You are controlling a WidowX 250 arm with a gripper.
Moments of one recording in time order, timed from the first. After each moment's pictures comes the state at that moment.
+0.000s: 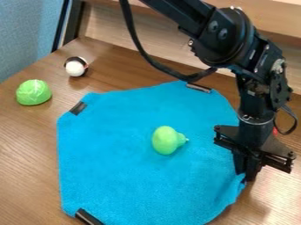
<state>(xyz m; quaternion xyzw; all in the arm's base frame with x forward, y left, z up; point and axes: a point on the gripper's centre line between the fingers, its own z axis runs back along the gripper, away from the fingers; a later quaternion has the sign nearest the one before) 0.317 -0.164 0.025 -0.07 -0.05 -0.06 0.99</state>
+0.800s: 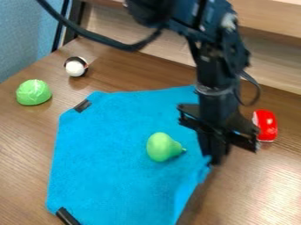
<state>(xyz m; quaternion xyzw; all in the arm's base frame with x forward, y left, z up) 0.296 -0.115 0.076 -0.08 -0.07 -0.06 0.99</state>
